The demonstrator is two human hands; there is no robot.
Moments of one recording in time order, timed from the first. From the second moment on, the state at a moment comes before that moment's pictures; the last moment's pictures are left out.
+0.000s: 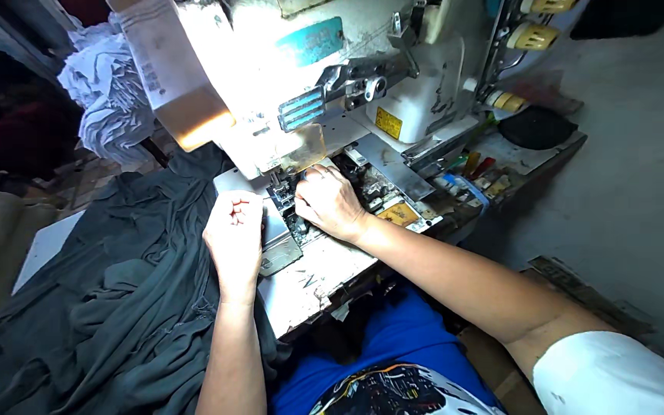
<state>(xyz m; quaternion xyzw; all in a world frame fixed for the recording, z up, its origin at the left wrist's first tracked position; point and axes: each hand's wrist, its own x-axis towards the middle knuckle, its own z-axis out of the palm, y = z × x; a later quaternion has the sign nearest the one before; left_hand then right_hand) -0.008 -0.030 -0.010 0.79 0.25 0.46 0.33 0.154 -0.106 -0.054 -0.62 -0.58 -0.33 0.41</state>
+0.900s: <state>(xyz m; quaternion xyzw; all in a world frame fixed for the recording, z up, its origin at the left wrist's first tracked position) -0.008 -0.031 -0.011 0.79 0.27 0.46 0.30 0.153 -0.112 -0.037 -0.69 -0.60 -0.11 0.38</state>
